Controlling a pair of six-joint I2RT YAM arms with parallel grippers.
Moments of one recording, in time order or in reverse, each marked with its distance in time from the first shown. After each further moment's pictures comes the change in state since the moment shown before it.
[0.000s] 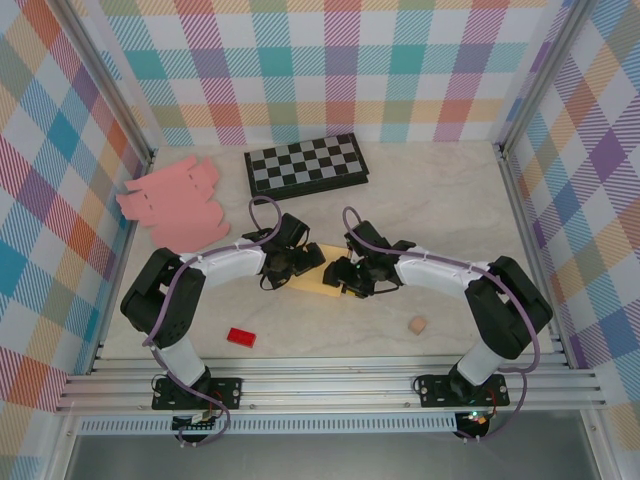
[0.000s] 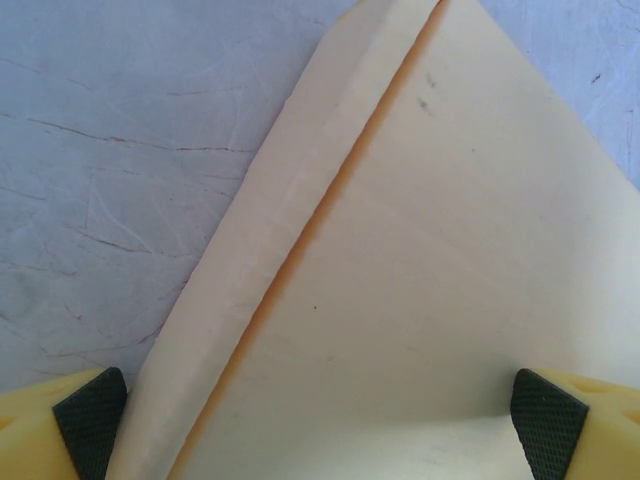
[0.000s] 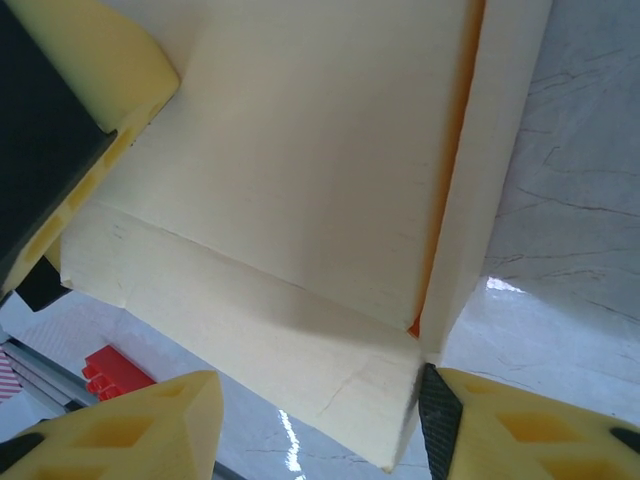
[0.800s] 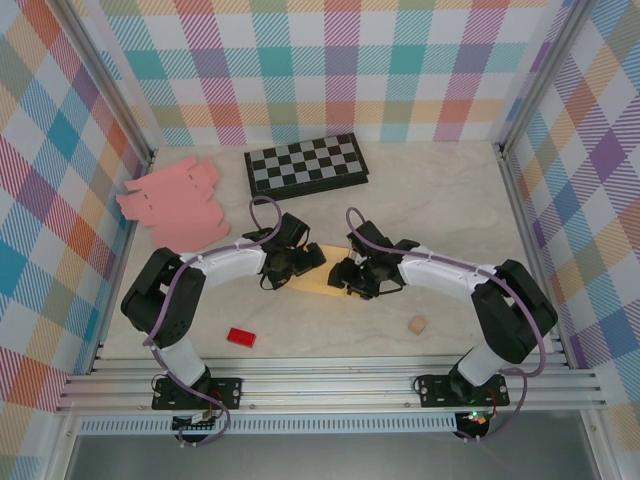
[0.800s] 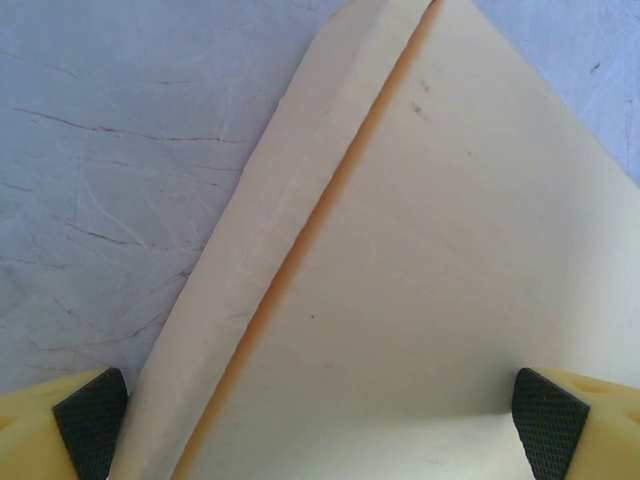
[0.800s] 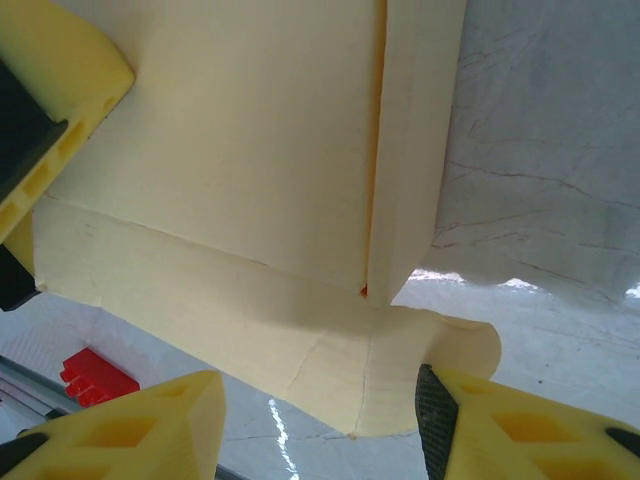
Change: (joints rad) left arm 0.000 0.002 0.006 -0.007 0.014 0.002; right arm -0.008 -0.032 0.003 -0.078 0.034 0.005
